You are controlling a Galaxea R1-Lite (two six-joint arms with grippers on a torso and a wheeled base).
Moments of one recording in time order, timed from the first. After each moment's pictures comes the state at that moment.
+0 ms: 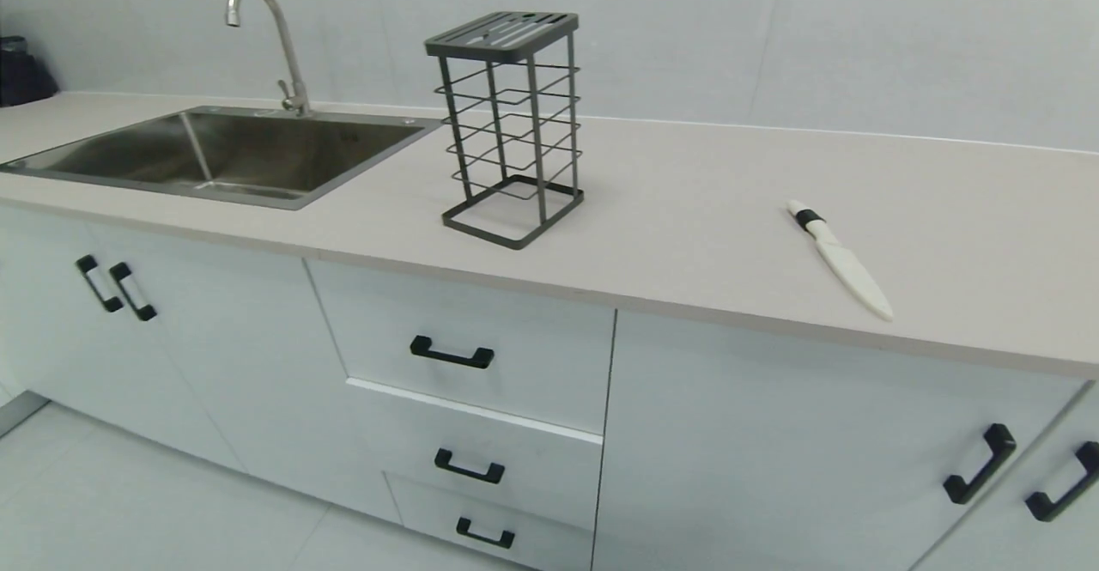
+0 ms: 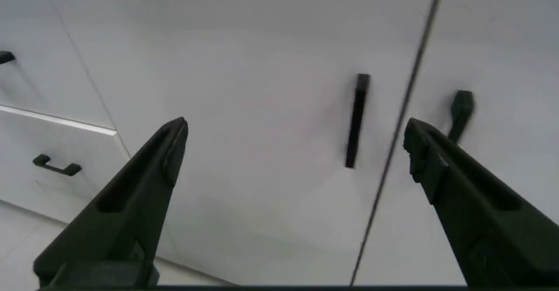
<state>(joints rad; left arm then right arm) -0.02 0.05 0.00 0.00 -0.11 0.09 0.00 0.01 0.00 0.00 0.04 0.03</state>
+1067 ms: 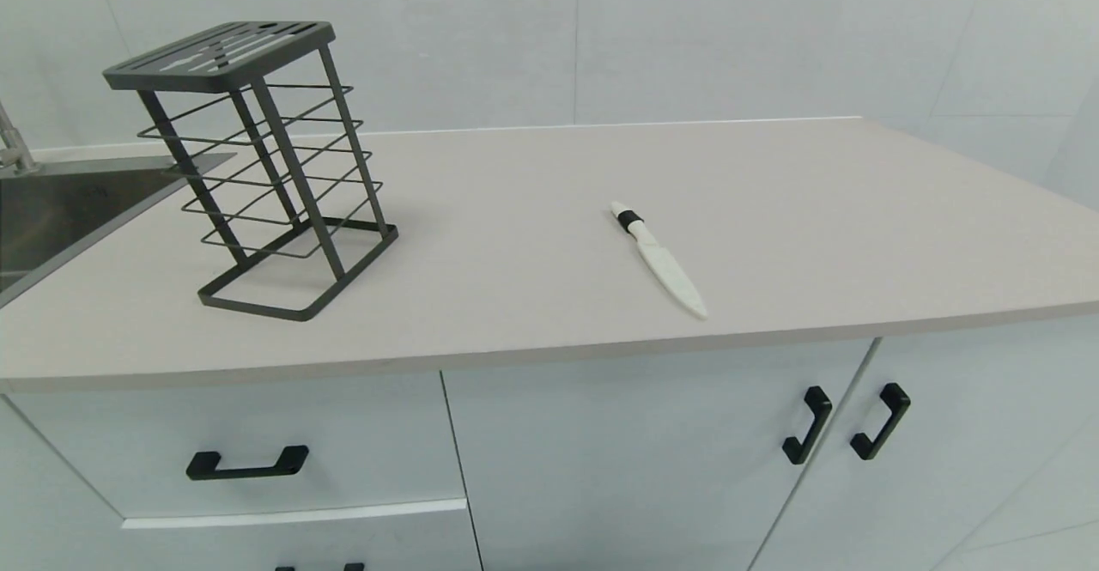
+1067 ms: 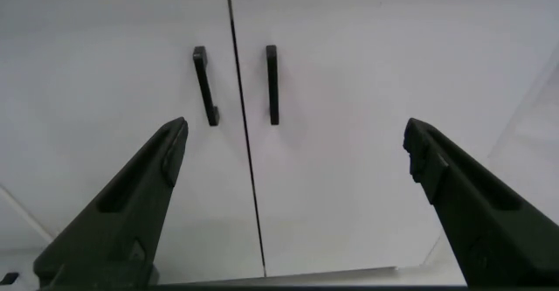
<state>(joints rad) 0.00 0.00 0.00 0.00 -0.07 0.00 0.00 0.01 0.00 0.00 0.04 0.02</state>
